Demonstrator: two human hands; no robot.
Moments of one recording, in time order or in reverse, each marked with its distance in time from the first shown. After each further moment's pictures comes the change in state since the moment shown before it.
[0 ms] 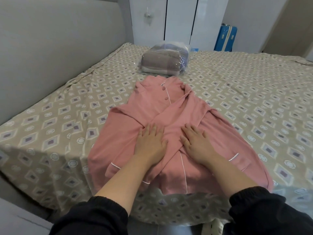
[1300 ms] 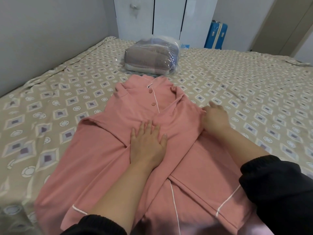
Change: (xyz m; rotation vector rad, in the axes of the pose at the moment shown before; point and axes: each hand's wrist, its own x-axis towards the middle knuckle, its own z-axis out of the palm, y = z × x) left_hand 0.084 0.025 0.025 -0.134 0.140 -0.083; right_hand 0.126 0.089 -0.062 -0.149 0.293 0.271
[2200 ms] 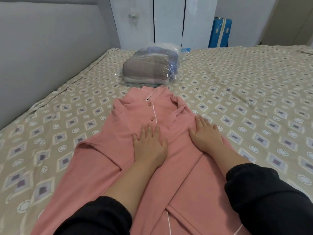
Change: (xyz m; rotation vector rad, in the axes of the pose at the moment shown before) left_hand 0.069 0.011 0.006 0.065 -0.052 -0.062; right_hand 0.025 0.004 0.059 0.048 -0.233 -0.018
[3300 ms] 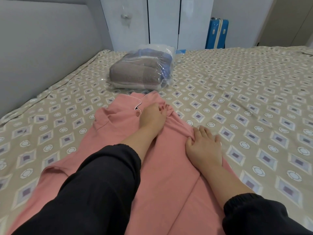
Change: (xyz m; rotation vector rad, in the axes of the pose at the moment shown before) left_hand 0.165 0.050 -0.001 -0.384 0.258 0.003; right_hand 0.015 0.004 0.008 0.045 0.173 0.095
